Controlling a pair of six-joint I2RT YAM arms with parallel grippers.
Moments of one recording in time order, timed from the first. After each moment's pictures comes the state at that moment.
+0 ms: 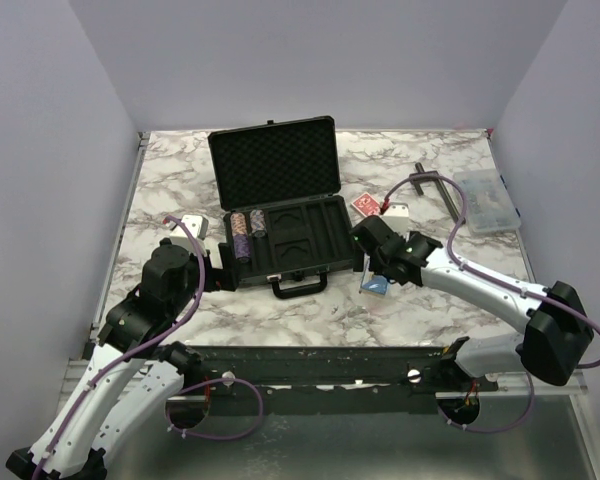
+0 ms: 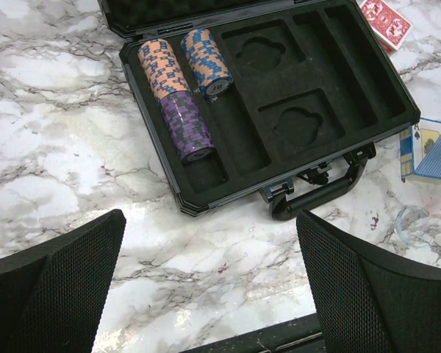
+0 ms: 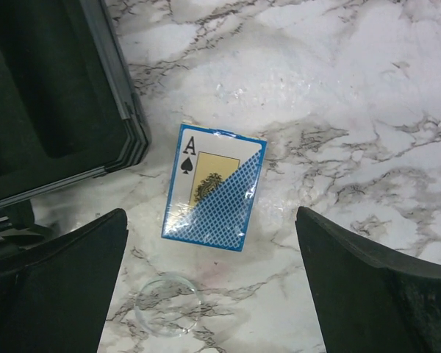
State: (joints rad) left arm -0.51 0.52 0.75 -0.70 -0.17 -0.29; right arm 0.80 1.33 0.95 -0.70 0.58 0.74
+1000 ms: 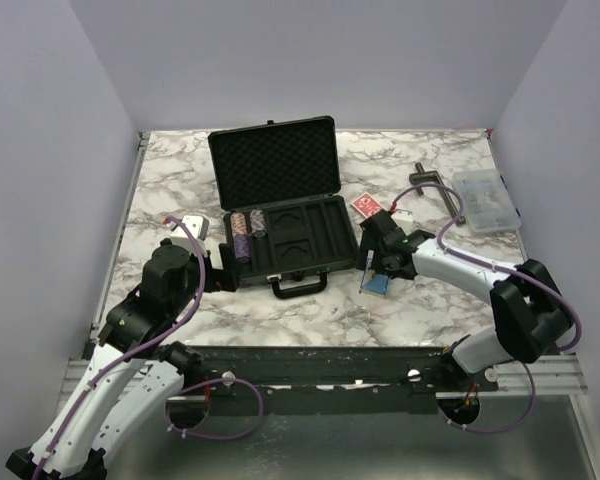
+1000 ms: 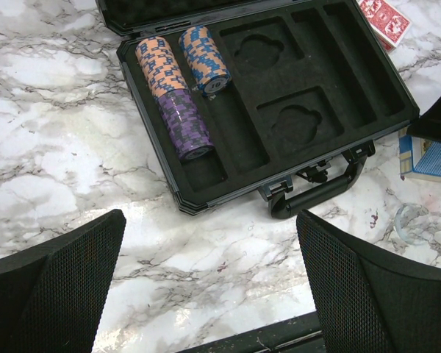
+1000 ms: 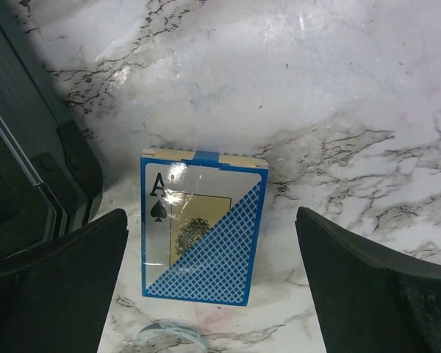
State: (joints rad) left arm -0.51 0.52 0.75 -0.70 -0.16 -0.29; right arm 0.61 1.48 0.85 -0.52 0.38 0.76
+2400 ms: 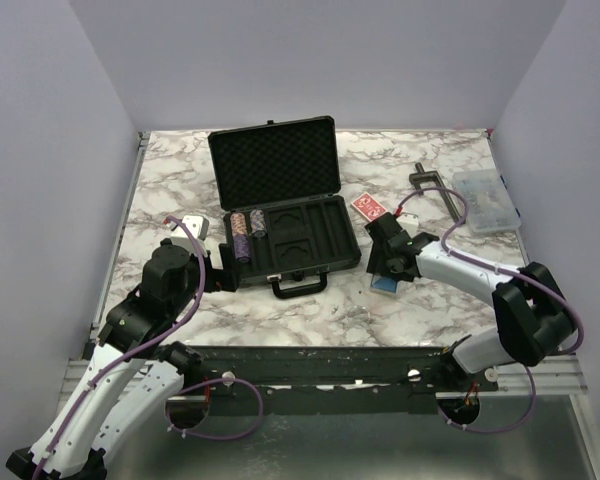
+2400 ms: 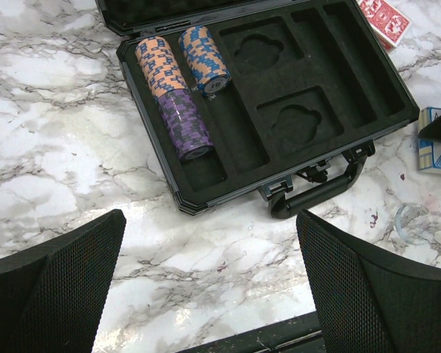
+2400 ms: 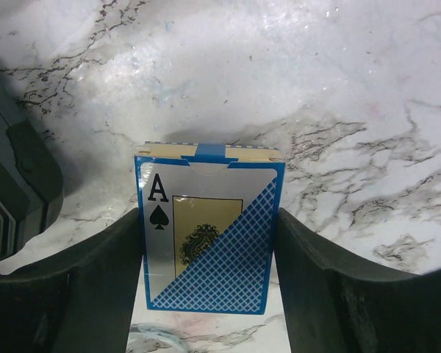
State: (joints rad) left arm -0.51 0.52 0.75 -0.70 -0.16 -0.29; right arm 0.59 1.47 0.81 -0.52 0.39 0.75
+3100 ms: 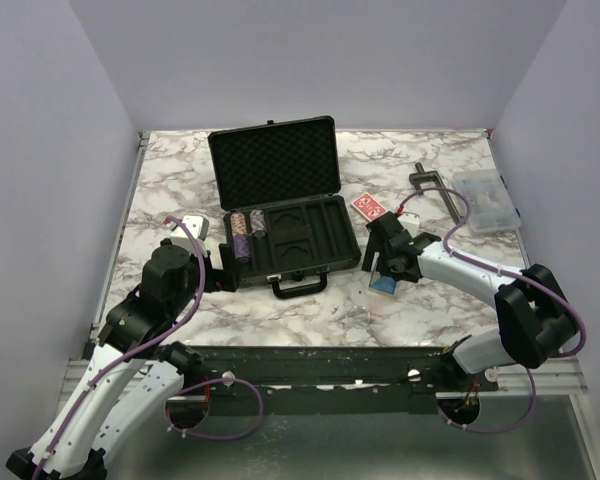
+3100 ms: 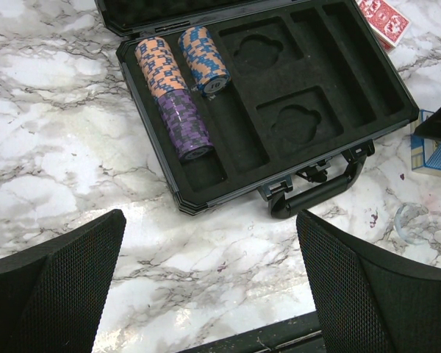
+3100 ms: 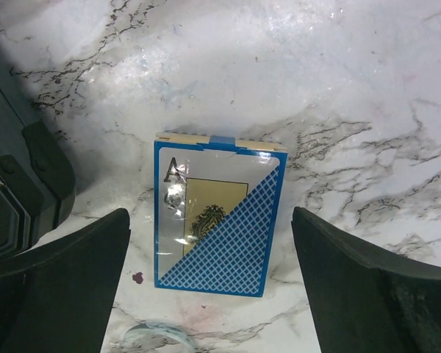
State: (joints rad) left arm -0.51 0.51 0.75 -0.70 -0.16 -0.29; right arm 0.58 1.45 0.81 -0.52 0.37 0.76
